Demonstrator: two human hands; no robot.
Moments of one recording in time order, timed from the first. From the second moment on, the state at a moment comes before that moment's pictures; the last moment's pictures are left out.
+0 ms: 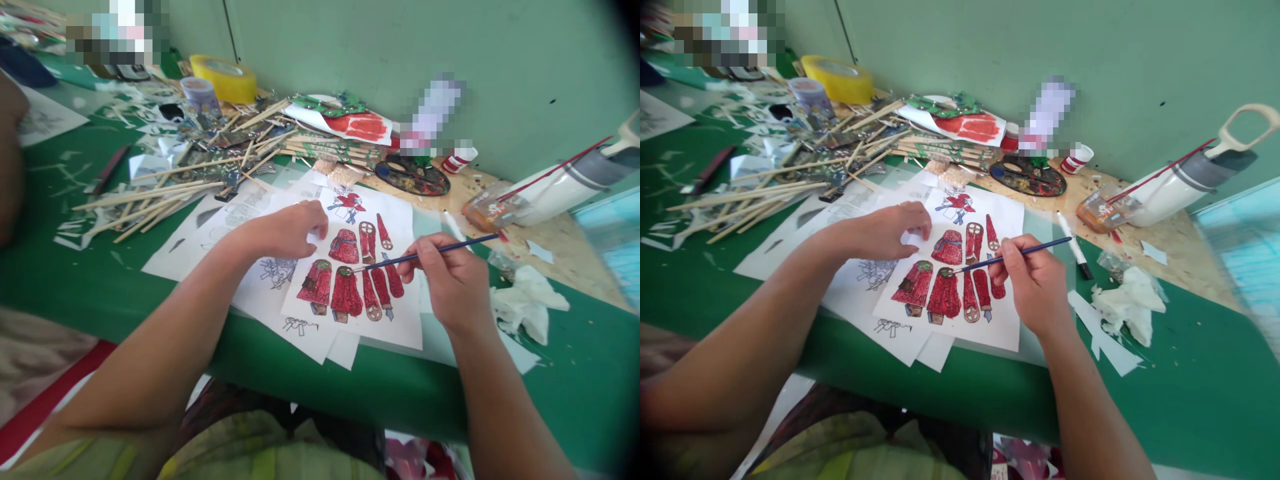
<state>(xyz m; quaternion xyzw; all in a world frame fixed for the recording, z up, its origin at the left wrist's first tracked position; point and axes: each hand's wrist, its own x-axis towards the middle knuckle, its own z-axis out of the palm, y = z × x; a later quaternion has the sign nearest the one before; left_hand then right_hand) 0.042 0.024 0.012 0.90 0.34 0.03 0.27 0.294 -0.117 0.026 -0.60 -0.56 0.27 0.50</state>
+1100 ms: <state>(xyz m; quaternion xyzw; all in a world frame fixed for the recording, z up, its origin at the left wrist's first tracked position) 0.055 -0.019 0.037 0.93 0.33 -0.05 0.15 0.294 -0.118 0.022 -0.56 -0.54 0.29 0.56</state>
